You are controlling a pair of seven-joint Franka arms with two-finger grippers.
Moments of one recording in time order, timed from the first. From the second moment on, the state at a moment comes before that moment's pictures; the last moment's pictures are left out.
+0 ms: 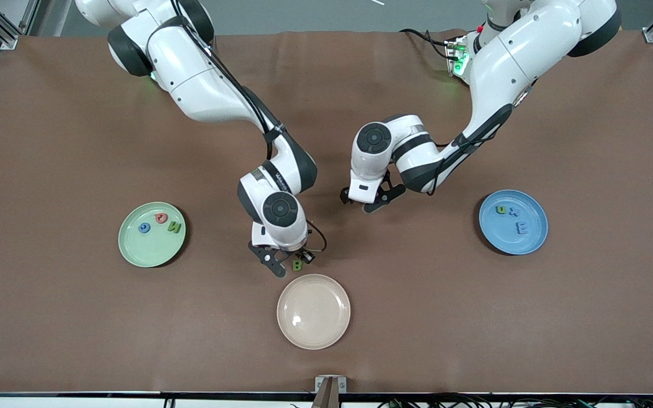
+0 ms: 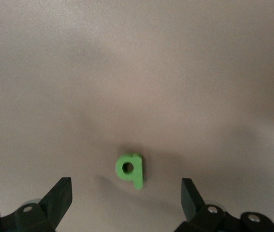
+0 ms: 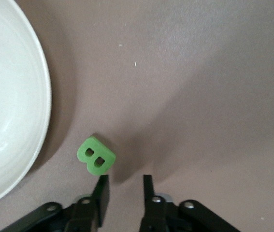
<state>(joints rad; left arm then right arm) -0.04 0.79 -0.77 -1.84 0.69 2.29 -1.70 0.61 1.00 -0.03 -1.13 0.00 2.15 1.37</state>
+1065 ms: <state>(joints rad) -0.06 0.81 -0.75 -1.83 0.69 2.30 -1.70 0.62 1.00 -0.02 -1.15 0.00 2.21 0.71</state>
